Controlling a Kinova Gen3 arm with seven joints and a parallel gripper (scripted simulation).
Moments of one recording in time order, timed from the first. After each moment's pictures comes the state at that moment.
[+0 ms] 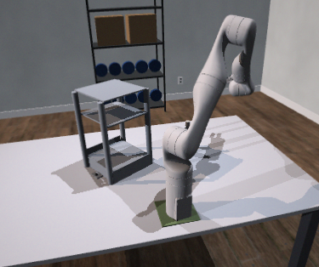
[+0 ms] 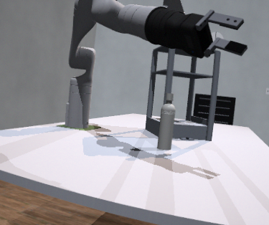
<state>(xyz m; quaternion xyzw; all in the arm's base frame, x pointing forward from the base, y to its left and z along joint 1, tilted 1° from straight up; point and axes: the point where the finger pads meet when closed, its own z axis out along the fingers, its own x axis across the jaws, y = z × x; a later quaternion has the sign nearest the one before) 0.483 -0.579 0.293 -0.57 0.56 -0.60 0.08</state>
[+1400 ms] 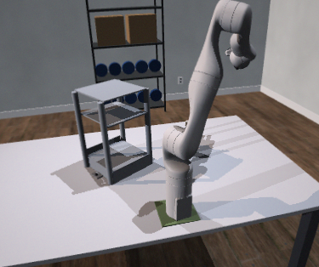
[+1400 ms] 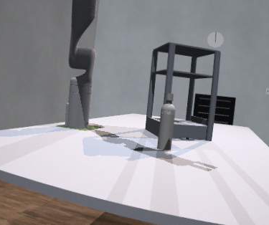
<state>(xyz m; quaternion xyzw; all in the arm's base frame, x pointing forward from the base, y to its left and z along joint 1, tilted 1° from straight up) 0.489 -0.570 0.425 -0.57 0.56 -0.59 0.08</state>
